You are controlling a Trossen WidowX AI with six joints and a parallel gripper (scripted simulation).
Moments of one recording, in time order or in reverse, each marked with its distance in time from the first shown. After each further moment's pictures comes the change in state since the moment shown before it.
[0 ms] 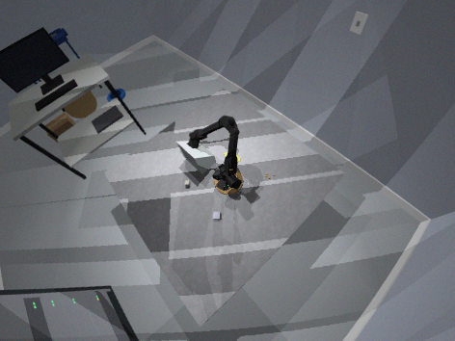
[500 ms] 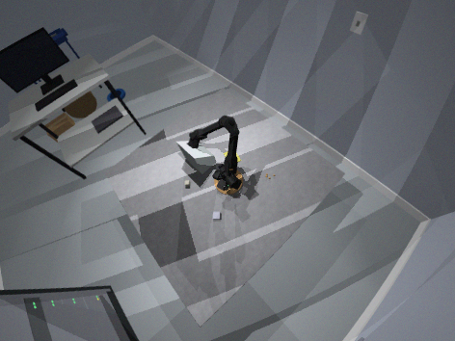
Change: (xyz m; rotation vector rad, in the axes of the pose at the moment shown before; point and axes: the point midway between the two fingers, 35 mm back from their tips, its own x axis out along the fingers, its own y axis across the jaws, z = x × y) arm 0.000 0.000 0.000 0.000 0.000 0.000
